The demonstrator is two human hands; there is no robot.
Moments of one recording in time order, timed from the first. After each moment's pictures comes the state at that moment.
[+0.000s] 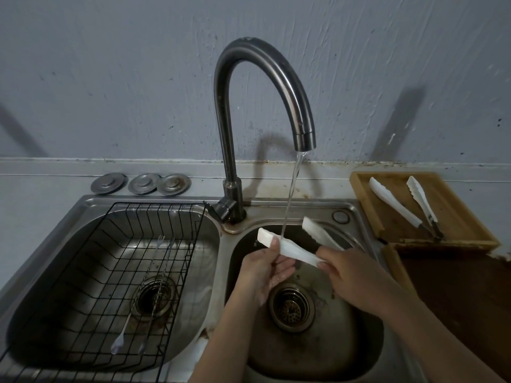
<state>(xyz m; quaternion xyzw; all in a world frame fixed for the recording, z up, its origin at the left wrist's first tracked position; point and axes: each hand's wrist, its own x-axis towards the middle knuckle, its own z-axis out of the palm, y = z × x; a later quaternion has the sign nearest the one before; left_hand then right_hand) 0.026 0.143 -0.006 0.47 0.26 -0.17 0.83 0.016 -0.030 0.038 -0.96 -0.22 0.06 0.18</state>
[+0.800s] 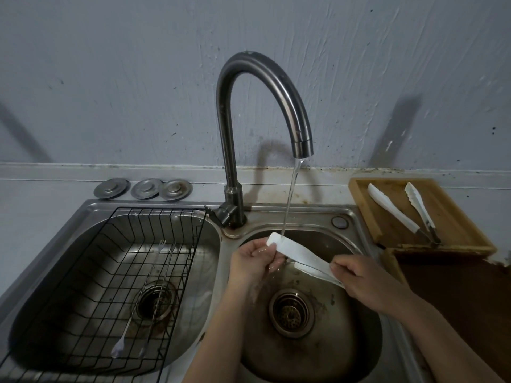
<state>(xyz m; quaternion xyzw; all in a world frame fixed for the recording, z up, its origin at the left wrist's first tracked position) 0.028 0.157 -0.007 0.52 0.16 -0.07 0.83 0.018 -0.054 0.028 -0.90 -0.13 0.15 0.38</state>
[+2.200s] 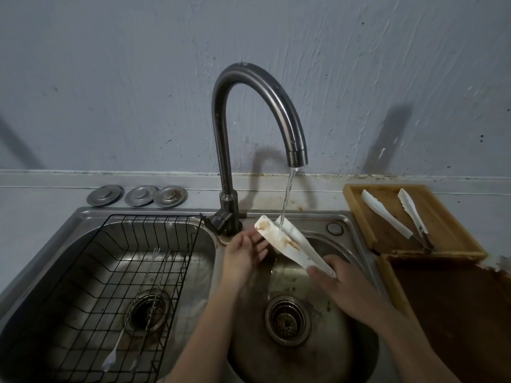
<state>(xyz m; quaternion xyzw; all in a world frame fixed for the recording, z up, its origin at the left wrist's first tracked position) 0.051 0.160 0.003 0.53 0.17 -0.02 0.83 0.016 -0.029 0.024 -0.91 -0.05 0.11 0.39</state>
